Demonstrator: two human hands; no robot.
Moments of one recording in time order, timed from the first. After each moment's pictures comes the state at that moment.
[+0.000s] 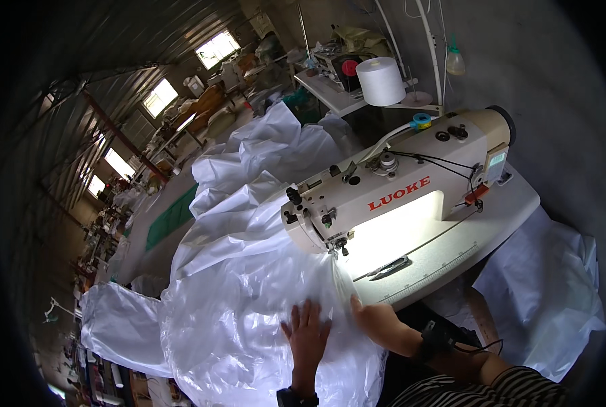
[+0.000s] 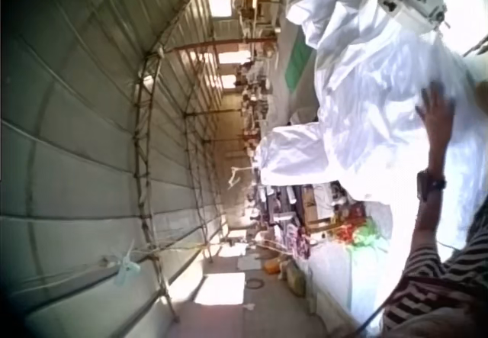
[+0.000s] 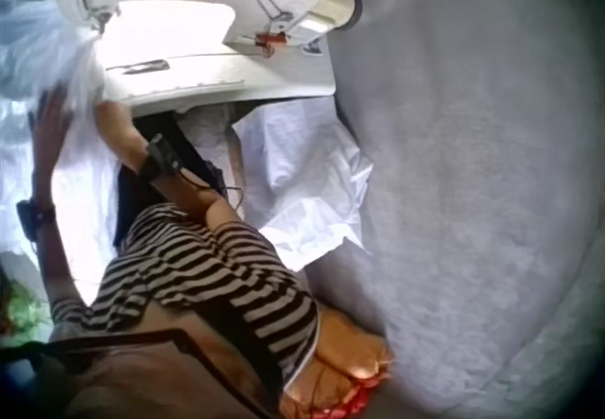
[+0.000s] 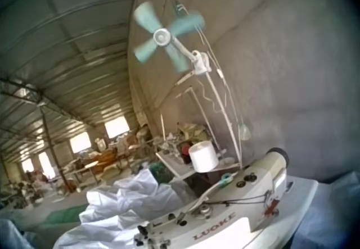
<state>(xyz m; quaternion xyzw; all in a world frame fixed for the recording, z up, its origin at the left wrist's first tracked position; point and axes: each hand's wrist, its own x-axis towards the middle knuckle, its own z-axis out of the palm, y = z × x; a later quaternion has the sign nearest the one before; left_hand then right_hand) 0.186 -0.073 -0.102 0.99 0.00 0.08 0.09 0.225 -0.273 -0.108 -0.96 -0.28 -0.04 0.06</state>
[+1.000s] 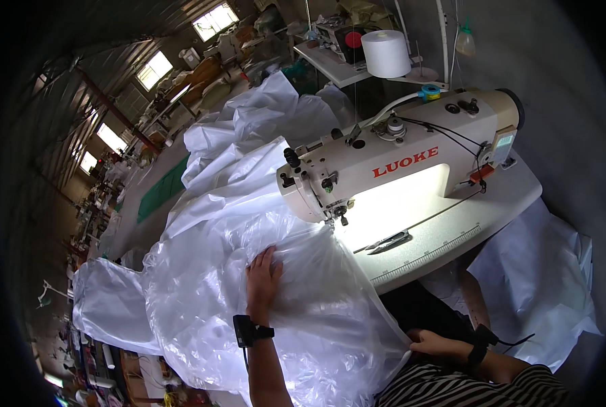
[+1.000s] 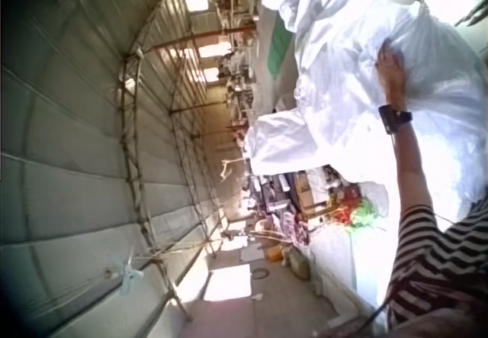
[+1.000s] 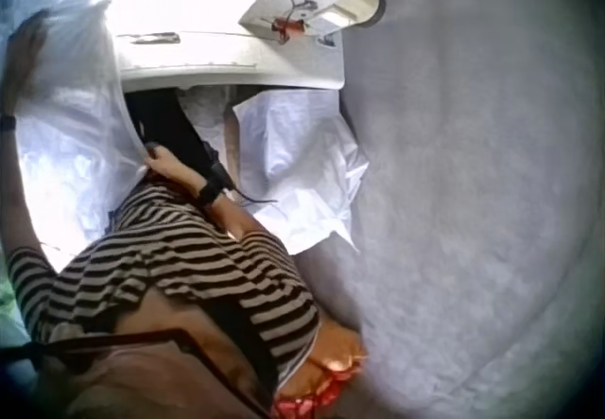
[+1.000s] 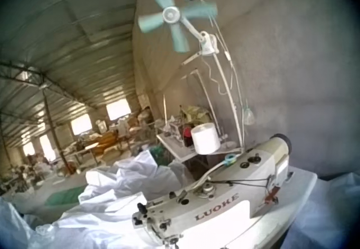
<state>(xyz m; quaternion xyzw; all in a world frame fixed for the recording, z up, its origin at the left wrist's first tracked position) 0.280 0.031 -0.107 0.98 -0.03 0.11 0.14 0.111 -0.403 -0.196 -0.63 0.01 0.48 0.61</state>
